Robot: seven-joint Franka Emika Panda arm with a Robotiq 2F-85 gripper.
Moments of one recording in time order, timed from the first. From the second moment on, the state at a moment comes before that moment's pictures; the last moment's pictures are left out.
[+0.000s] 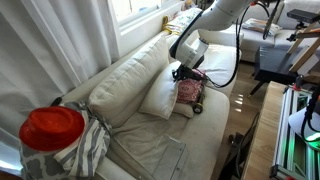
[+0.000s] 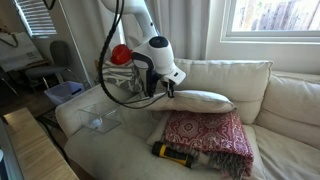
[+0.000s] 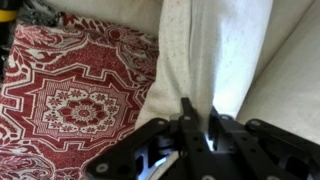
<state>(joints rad) -0.21 0.98 0.19 -1.75 1.22 3.10 -0.48</state>
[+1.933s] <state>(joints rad) -0.32 1.13 0.11 -1.71 1.00 2.79 -0.62</state>
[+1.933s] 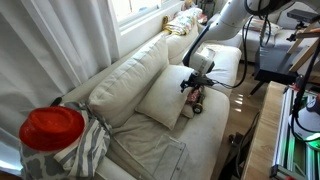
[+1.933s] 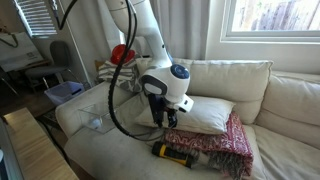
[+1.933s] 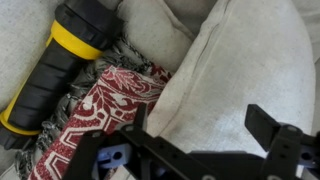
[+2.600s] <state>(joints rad) -0.39 1.28 0.18 -1.57 1.05 2.87 -0.59</state>
